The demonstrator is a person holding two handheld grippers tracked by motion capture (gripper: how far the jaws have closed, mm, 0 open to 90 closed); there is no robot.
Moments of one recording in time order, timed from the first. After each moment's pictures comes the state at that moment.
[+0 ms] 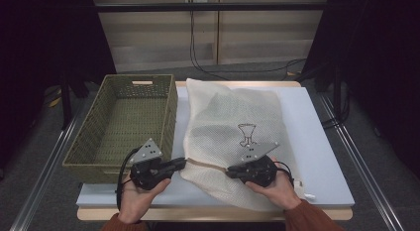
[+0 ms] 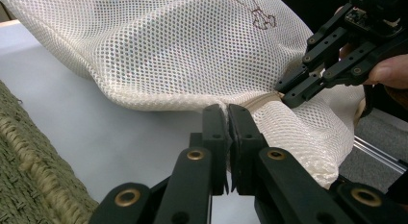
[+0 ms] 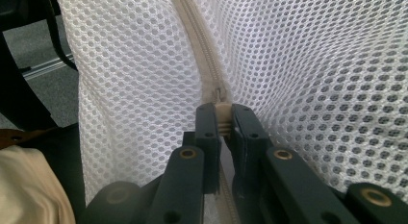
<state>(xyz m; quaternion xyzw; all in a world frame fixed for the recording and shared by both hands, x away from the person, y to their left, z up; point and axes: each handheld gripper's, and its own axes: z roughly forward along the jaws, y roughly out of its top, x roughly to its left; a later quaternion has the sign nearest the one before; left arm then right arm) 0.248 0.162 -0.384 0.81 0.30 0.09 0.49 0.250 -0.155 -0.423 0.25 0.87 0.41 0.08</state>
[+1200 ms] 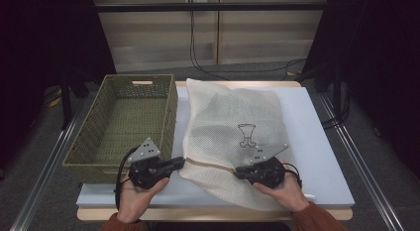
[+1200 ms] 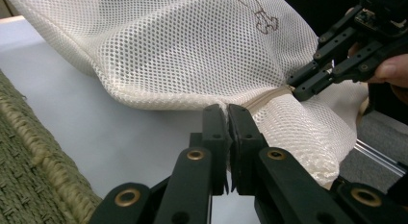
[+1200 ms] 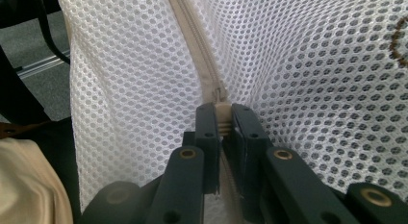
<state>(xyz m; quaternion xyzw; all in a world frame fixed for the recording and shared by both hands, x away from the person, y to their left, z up) 0.250 0.165 -0.384 0.81 0.31 0.09 0.49 0.245 -0.174 -0.426 0.27 0.87 0.41 0.08</state>
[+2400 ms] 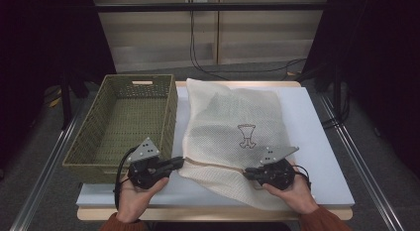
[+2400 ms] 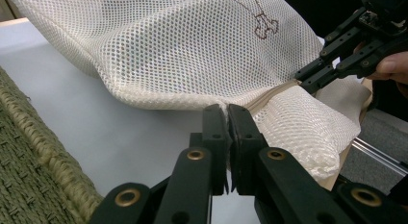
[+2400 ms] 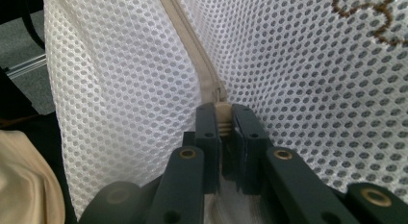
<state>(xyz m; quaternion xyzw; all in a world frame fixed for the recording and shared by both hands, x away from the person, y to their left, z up) 0.250 0.167 -0.383 0.81 0.31 0.09 0.49 0.240 -0.199 -0.432 0.29 0.87 0.40 0.09</state>
